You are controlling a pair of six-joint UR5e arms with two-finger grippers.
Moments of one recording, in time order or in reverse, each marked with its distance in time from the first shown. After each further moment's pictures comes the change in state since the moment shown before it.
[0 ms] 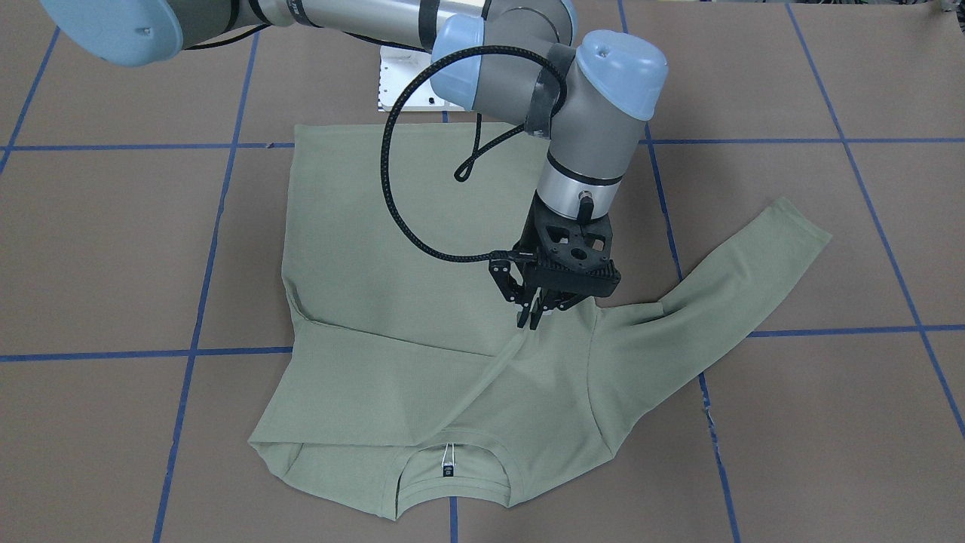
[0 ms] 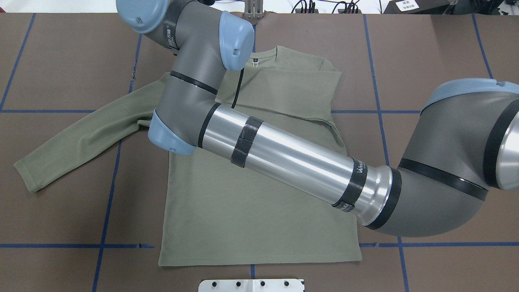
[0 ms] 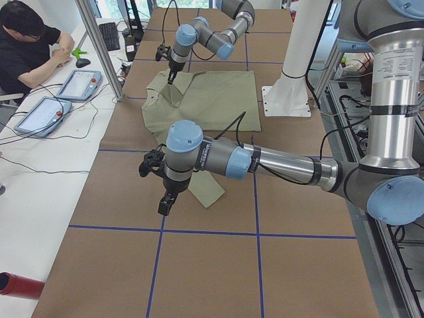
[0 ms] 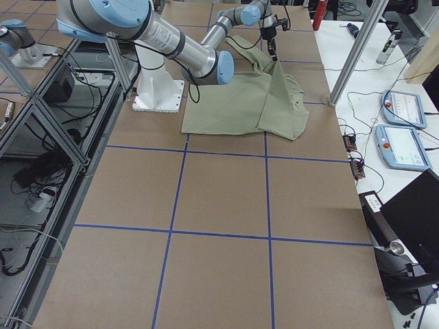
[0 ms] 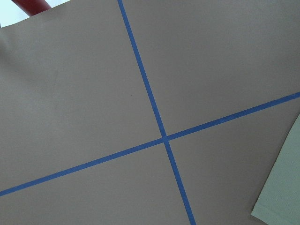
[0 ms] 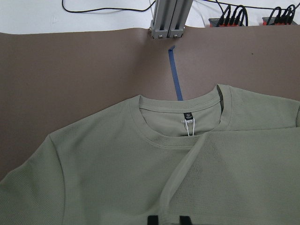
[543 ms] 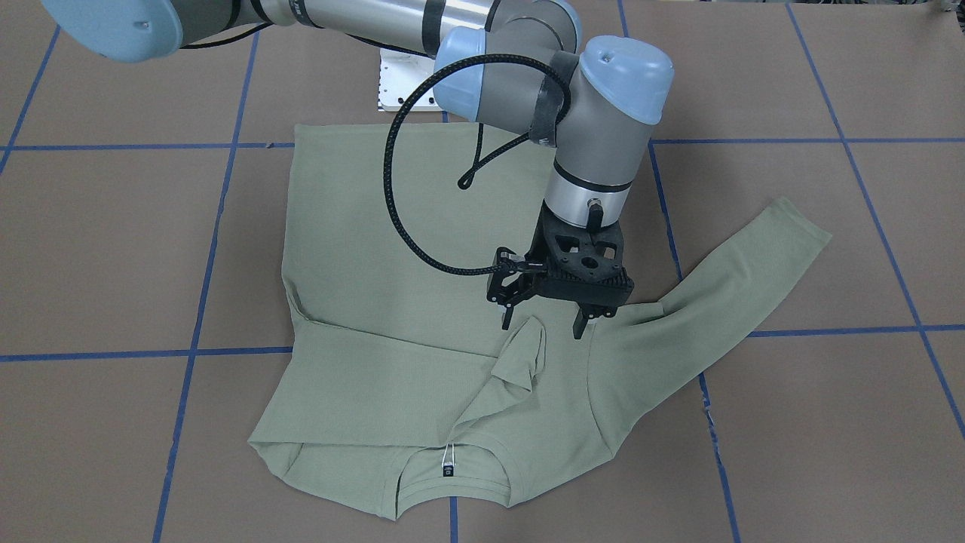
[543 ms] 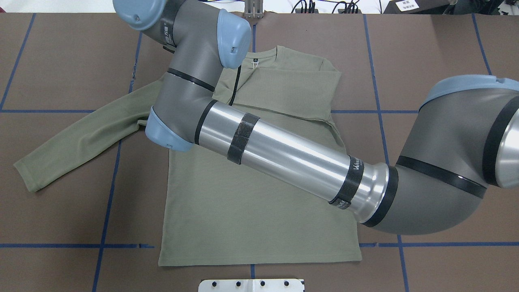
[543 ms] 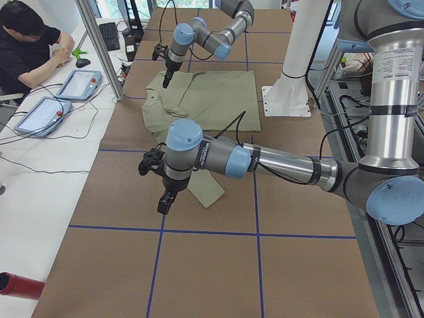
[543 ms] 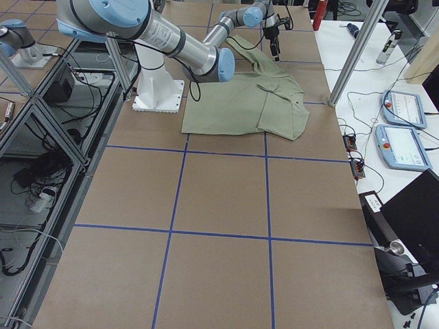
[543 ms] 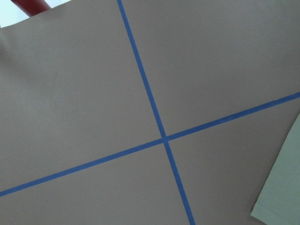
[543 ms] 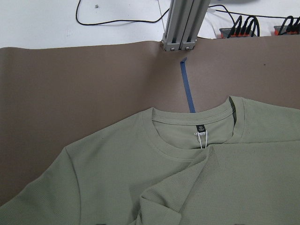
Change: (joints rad) left arm 0.001 -0.012 -0.002 -0.015 0.000 0.000; right arm 0.034 0.016 -0.026 0.046 0.044 -0.020
